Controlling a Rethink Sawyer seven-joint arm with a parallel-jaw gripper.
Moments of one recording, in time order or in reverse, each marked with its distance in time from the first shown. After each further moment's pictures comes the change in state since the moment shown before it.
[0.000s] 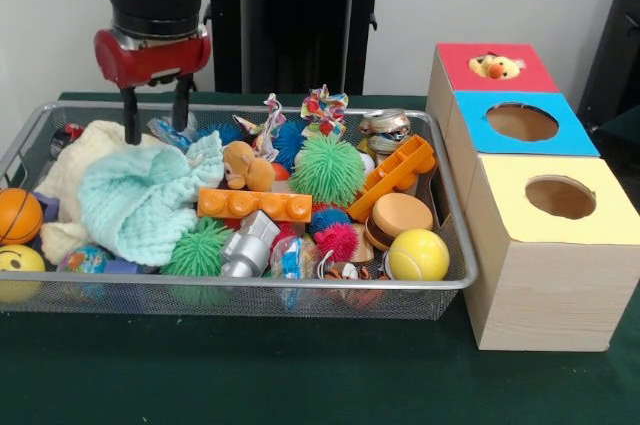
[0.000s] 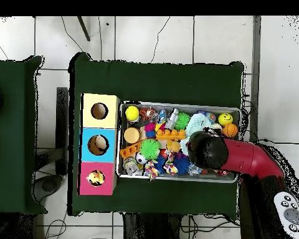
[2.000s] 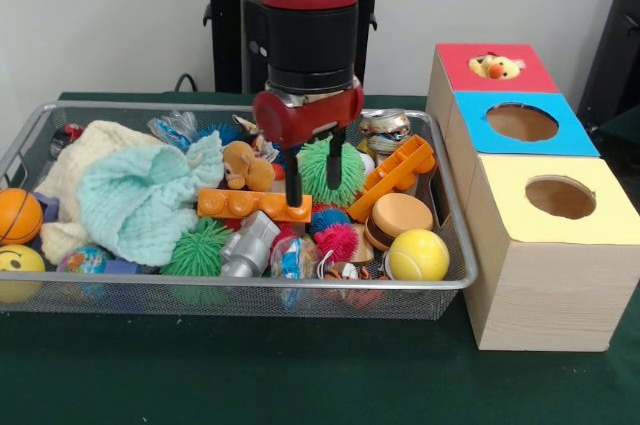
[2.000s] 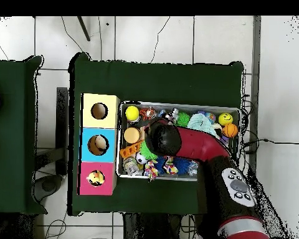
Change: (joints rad) arm 0.187 0.106 0.018 0.012 0.237 -0.201 0.013
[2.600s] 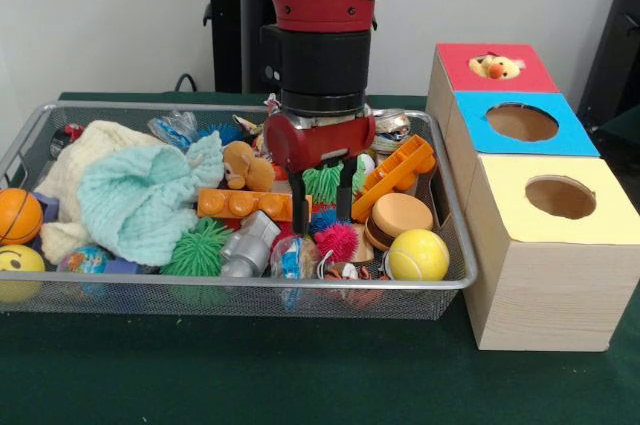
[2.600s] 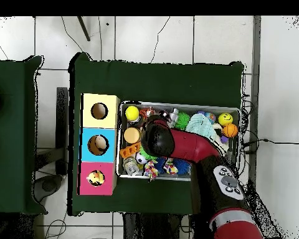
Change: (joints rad) arm 0.027 0.059 -0.028 0.000 0.028 -0.178 0.055
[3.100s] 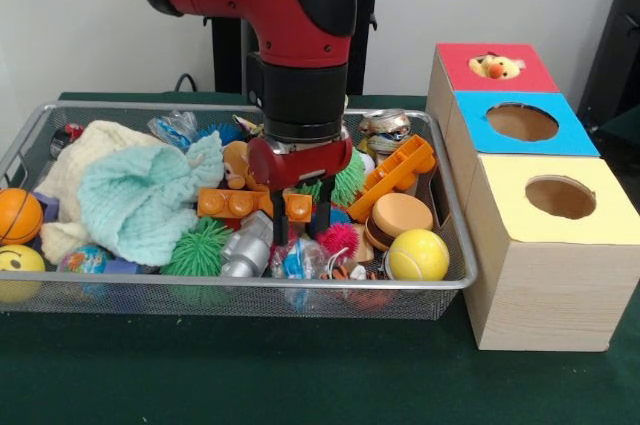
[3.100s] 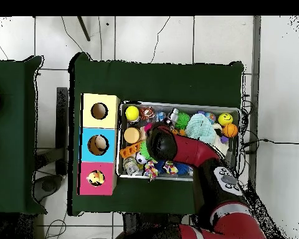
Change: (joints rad) arm -0.006 0.080 -0.037 0.000 0.001 -0.028 0.000
